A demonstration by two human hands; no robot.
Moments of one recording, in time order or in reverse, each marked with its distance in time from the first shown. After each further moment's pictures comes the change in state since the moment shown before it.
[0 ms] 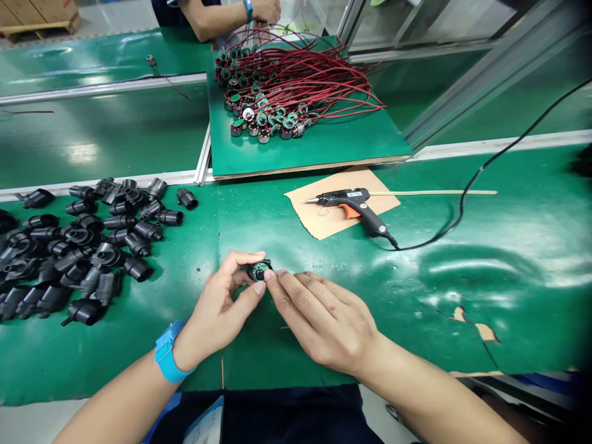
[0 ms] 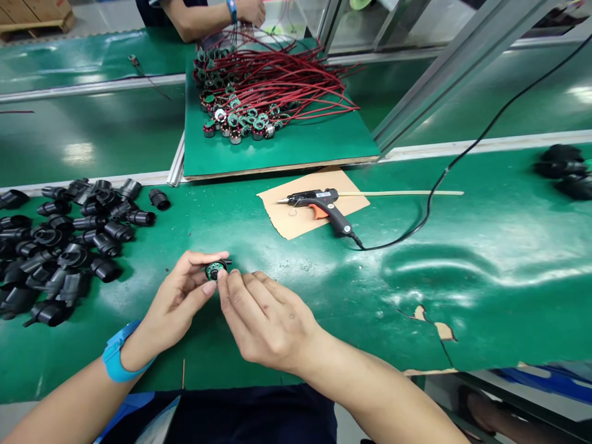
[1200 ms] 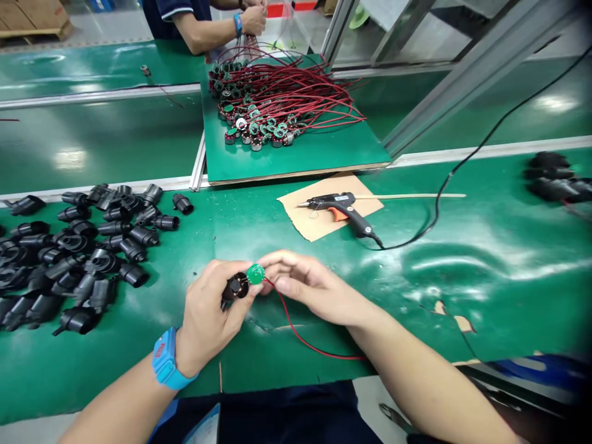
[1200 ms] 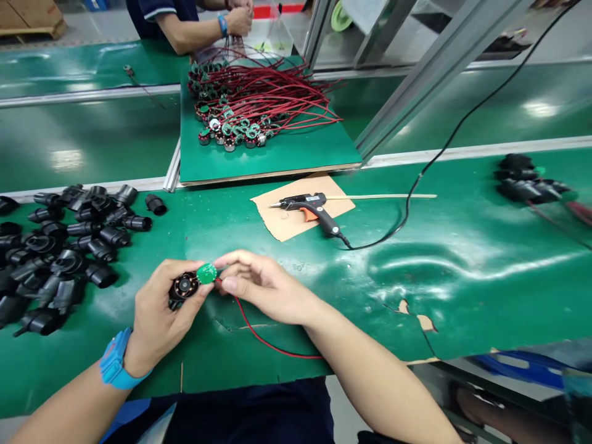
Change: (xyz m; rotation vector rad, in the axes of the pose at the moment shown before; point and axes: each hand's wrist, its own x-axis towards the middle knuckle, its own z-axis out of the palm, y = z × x) left_hand -0.004 0.007 -0.005 0.604 0.269 0.437; right_hand -0.005 0.032 0.027 1.654 -0.318 0.738
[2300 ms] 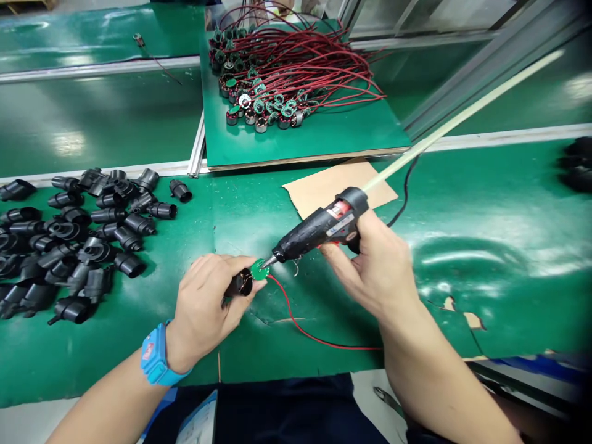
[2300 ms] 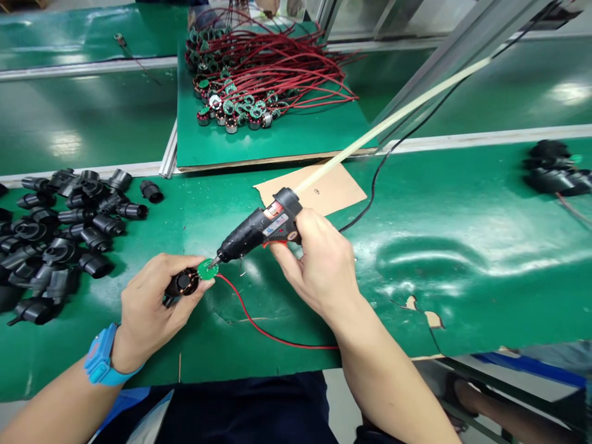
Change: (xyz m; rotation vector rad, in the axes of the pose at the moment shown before) left_hand 0.004 -0.003 -0.004 0.104 -0.027 0.126; right_hand -0.016 -0.010 -0.031 -1.320 0.649 -0.272
